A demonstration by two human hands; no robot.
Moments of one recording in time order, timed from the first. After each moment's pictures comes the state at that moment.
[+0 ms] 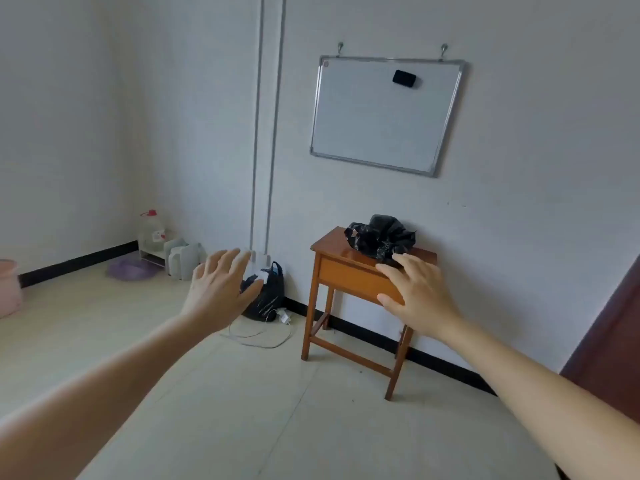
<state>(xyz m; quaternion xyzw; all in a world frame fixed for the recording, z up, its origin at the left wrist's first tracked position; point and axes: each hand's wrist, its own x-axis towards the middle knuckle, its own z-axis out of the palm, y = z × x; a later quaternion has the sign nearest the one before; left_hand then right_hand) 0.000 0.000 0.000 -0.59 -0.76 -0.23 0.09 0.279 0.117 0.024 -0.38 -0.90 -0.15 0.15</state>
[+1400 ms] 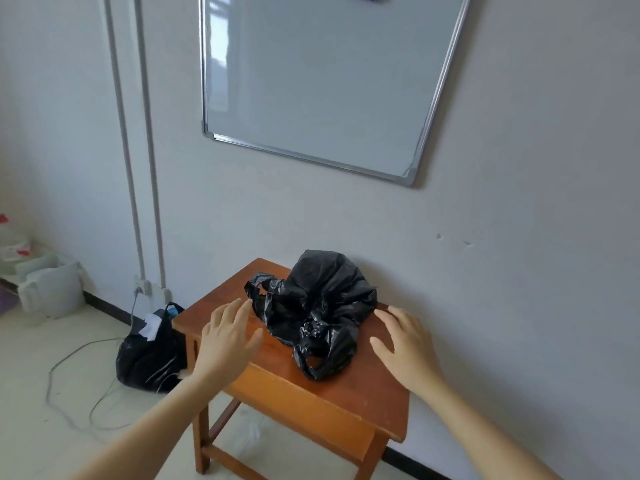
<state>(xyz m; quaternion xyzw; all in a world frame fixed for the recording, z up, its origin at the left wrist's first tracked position) 0.091 0.732 -0.093 -0.54 -0.78 -0.30 -0.06 0.349 0.816 -0.060 -0.50 -0.85 0.02 0.16</state>
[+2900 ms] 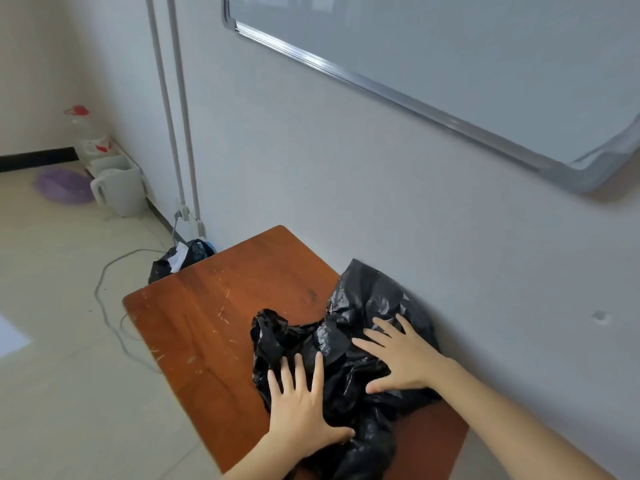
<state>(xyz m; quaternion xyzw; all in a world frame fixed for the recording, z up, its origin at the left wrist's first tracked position) 0.185 1.001 -0.224 -0.47 -0.85 -0.04 -0.24 0.282 1.185 -0.157 -0.13 -0.95 -0.03 -0.29</state>
